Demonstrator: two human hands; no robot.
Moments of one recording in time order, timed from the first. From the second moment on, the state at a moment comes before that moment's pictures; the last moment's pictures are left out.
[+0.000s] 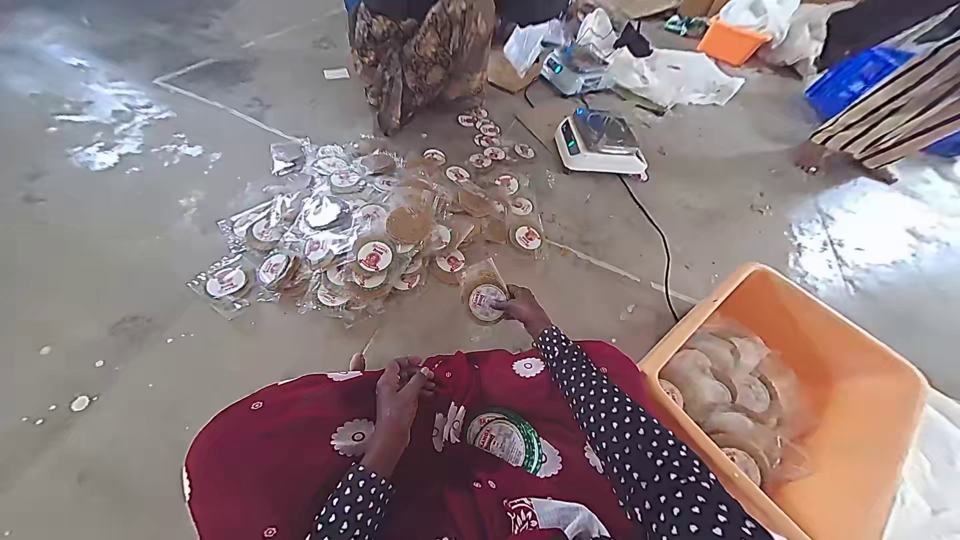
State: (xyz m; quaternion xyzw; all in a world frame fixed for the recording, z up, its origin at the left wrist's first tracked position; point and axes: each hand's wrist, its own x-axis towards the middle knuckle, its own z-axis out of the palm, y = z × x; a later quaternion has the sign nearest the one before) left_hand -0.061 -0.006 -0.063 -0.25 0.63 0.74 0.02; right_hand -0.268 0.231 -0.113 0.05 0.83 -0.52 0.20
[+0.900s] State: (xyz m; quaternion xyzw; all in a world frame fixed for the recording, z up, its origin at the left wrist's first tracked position) left_hand 0.050 0.061 0.083 -0.12 0.28 0.95 0.05; right_hand -0.035 0.234 0.091 -0.05 0.61 -0.79 -0.04
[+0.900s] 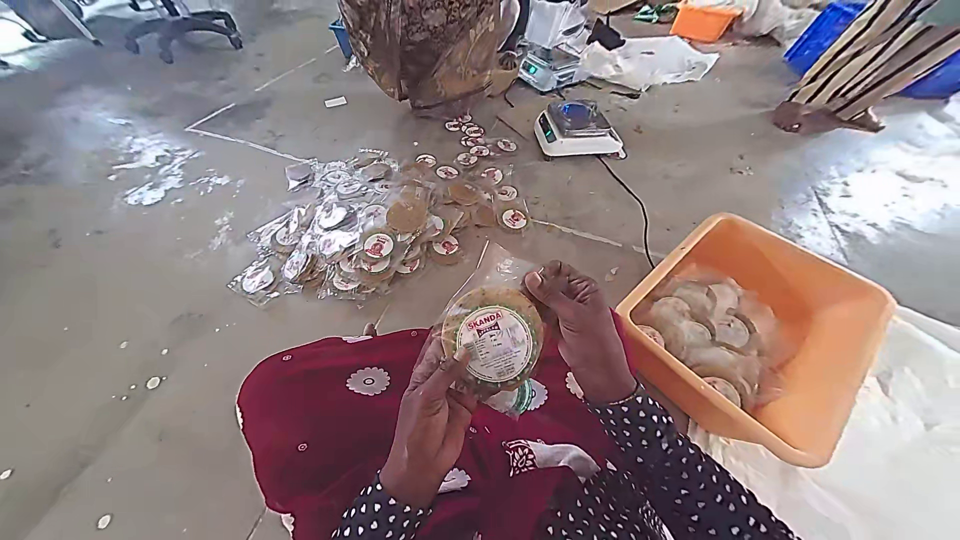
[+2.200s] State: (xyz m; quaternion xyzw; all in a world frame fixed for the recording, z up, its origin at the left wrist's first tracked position) left_hand 0.043 0.051 0.027 0.00 0.14 0.94 0.32; right_hand -0.028 0.239 0.145 -0.50 0.66 -0.56 -0.06
